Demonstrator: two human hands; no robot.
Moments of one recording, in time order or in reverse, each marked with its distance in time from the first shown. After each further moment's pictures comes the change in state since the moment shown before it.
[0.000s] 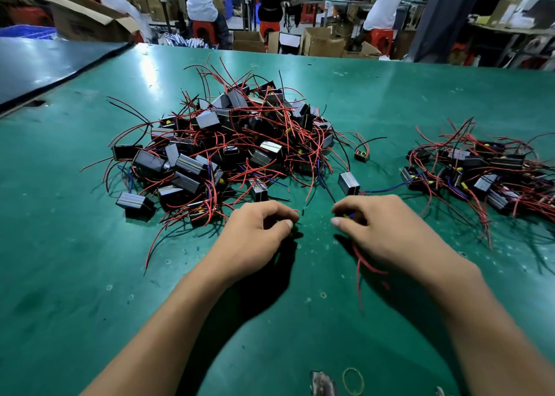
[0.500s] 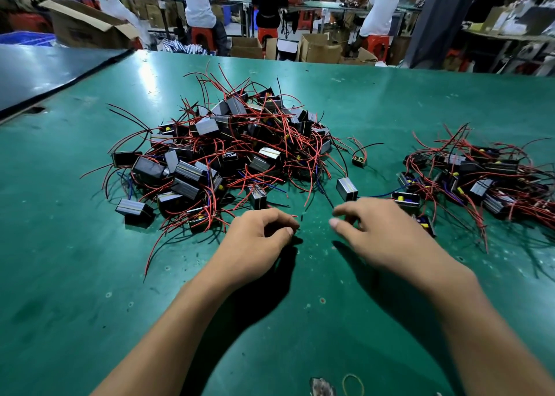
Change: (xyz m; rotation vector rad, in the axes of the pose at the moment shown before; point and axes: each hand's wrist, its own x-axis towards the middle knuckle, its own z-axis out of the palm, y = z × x) left_hand 0.001 -0.003 0.002 0.008 -0.011 -0.008; right_hand 0.003 -0.003 0.001 -0.045 0.018 -0.051
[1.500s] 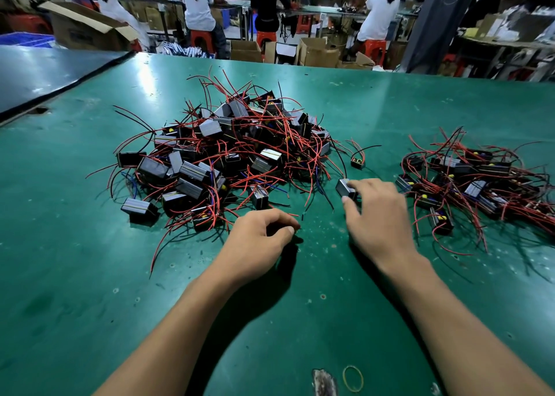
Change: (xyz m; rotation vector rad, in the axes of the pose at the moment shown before) left_hand -0.006 0.005 -0.002 -0.021 0.004 -0.016; right_hand 0.020 0.008 0.027 -0.072 0.386 0.163
